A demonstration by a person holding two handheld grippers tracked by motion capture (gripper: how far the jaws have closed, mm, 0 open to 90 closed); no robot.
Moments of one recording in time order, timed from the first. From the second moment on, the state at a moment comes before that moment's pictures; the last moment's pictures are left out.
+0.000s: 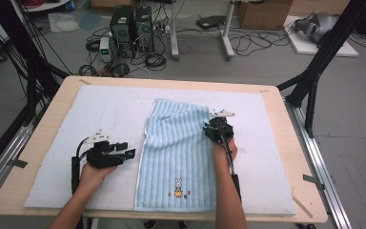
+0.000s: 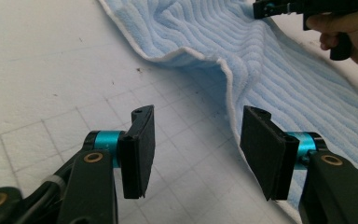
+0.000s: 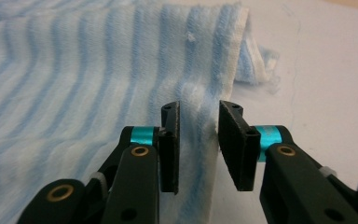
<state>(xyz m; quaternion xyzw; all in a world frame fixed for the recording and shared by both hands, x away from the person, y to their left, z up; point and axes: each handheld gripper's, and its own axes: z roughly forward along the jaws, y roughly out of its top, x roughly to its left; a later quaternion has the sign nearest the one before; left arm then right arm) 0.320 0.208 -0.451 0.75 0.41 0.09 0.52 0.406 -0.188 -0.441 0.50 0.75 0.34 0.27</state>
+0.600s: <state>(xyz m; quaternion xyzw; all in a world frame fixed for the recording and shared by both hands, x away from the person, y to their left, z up) 0.330 0.172 -0.452 0.79 0.39 0.07 0.48 0.288 -0.237 -0.434 0.45 0.76 0.43 0.20</state>
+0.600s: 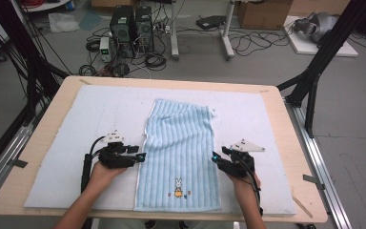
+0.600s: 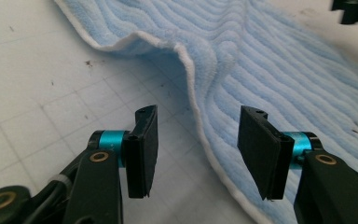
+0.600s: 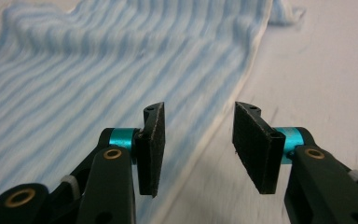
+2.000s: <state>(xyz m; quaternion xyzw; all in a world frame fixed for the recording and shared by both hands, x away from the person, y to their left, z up) 0.340 0.193 -0.452 0.79 0.40 0.10 0.45 0.263 -0.202 -0.446 0.42 0.79 0.41 0.16</state>
